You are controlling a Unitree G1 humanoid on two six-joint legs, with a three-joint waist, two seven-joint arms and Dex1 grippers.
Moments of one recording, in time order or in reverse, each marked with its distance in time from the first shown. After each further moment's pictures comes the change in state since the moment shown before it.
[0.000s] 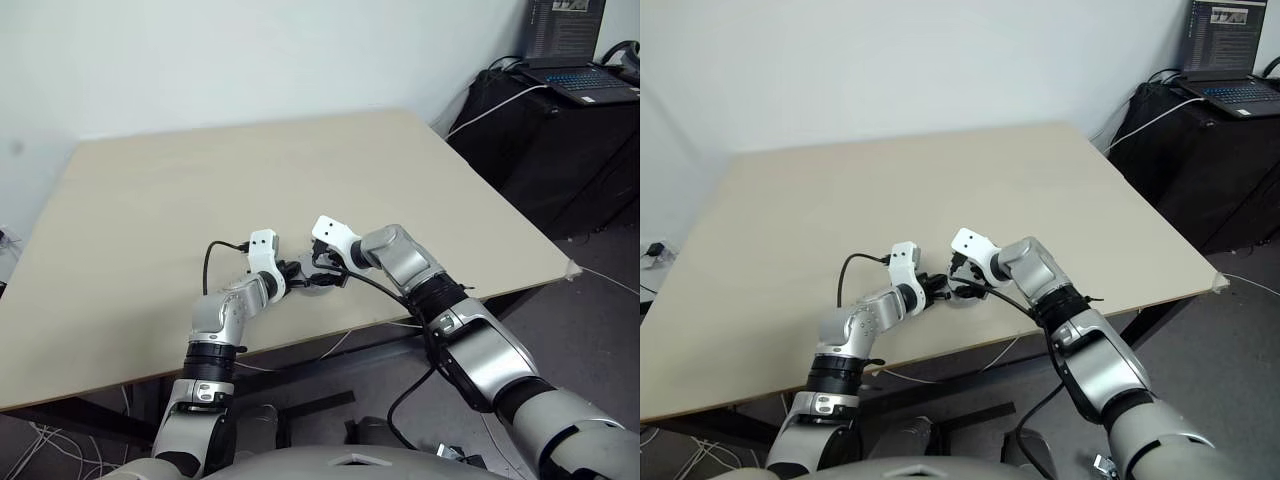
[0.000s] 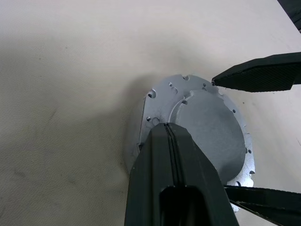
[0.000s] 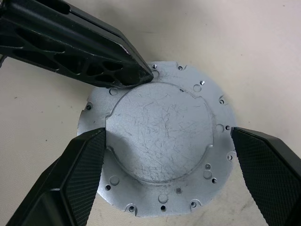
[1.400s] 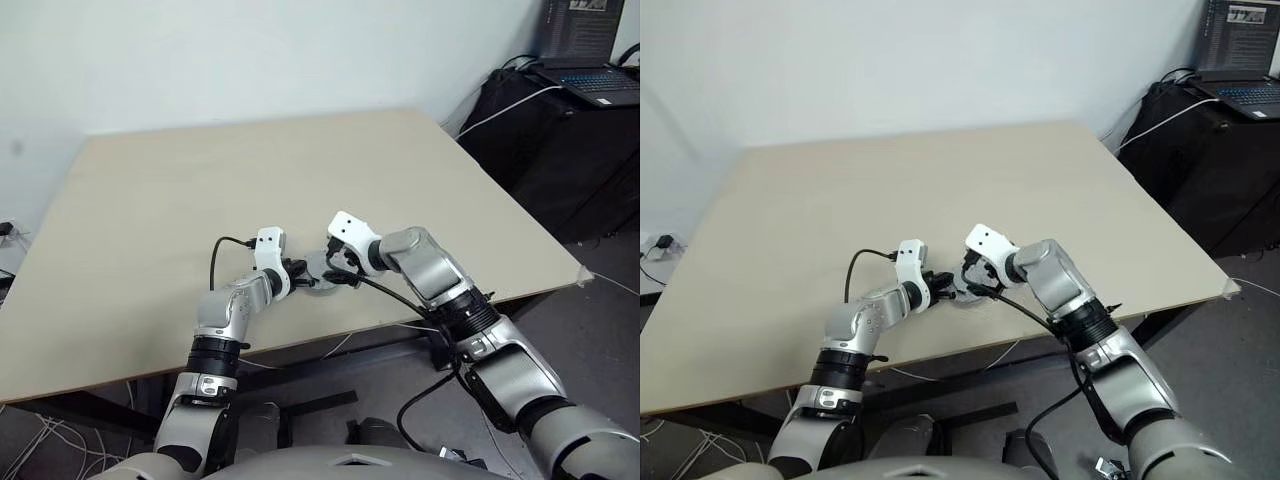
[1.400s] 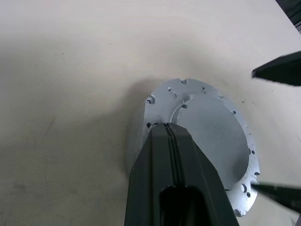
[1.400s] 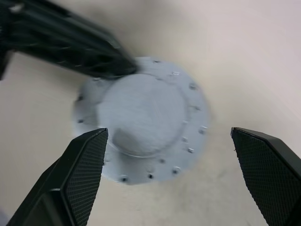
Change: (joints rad) left arm -0.031 -0.003 -0.022 0.042 0.035 -0.022 -0.060; right arm 0.140 -0.108 -0.046 -0.420 0.022 0.275 -0.099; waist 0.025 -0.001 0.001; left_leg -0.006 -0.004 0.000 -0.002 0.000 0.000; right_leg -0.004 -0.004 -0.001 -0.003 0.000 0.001
